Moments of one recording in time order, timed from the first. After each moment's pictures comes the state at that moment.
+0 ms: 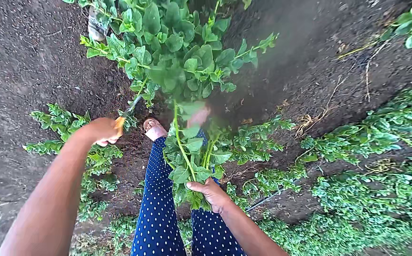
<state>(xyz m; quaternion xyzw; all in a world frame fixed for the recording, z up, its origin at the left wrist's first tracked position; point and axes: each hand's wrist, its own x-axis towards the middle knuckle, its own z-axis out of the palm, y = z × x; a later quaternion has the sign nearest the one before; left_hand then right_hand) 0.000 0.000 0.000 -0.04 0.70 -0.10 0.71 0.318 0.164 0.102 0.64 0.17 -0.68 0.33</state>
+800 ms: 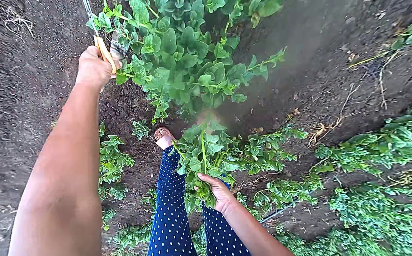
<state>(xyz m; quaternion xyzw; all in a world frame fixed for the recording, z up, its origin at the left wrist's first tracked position) -0.127 0.067 -0.039 -0.04 0.88 0.25 0.41 0.282 0.148 0.079 0.73 -0.02 -0.66 0.20</state>
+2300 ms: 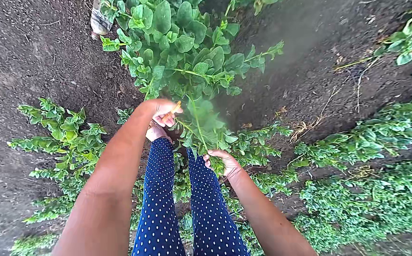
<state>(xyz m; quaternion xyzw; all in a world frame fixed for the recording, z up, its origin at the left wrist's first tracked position) 0.043 0.128 -0.067 -0.09 0.57 0.05 0.82 0.330 0.220 0.001 0.63 0.00 -0.74 0.23</state>
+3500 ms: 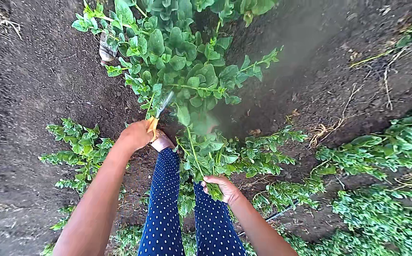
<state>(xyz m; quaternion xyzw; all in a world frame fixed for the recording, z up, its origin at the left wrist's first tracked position) 0.032 0.078 -0.010 0.11 0.75 -0.06 0.65 0.352 0.194 0.023 0.64 0.03 -0.72 0.27</state>
